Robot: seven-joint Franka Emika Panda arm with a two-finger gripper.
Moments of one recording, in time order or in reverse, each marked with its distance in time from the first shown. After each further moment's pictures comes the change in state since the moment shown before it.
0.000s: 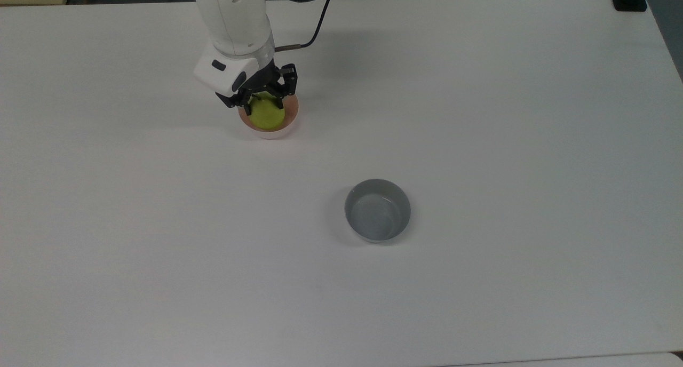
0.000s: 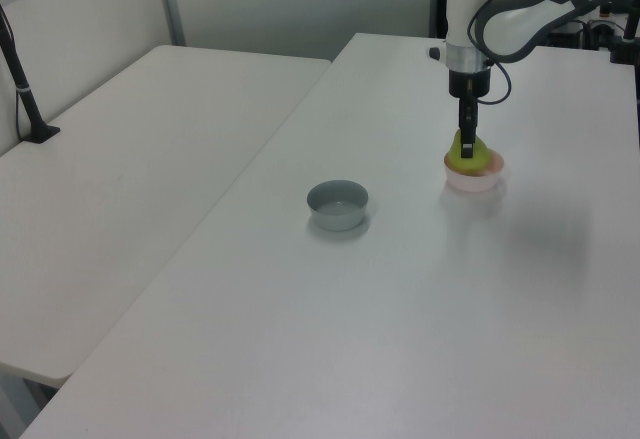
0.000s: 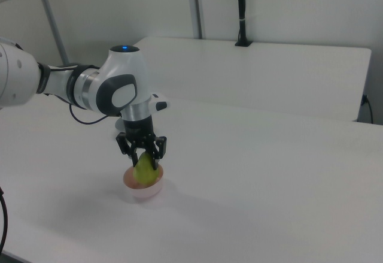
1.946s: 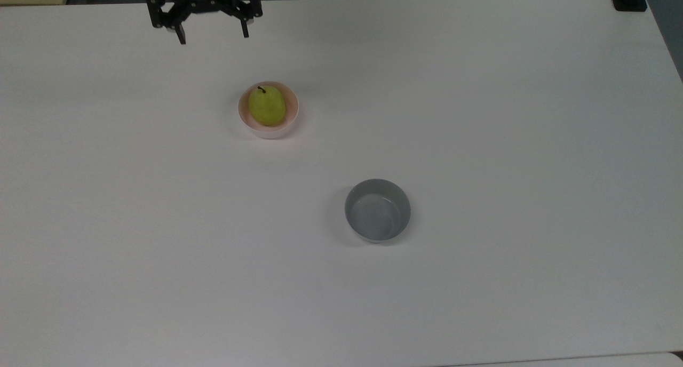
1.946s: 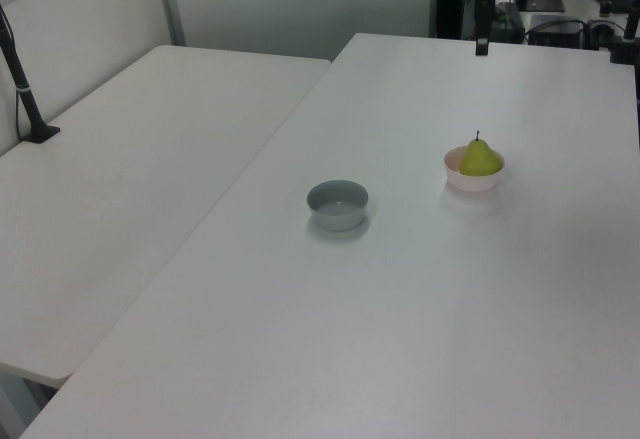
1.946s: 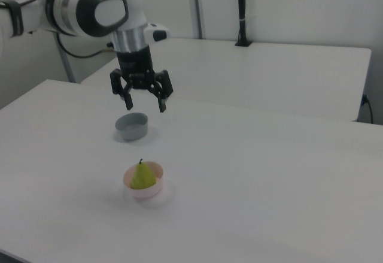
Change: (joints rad) arm -0.064 -0.114 -0.003 0.354 -0.056 -0.433 0.023
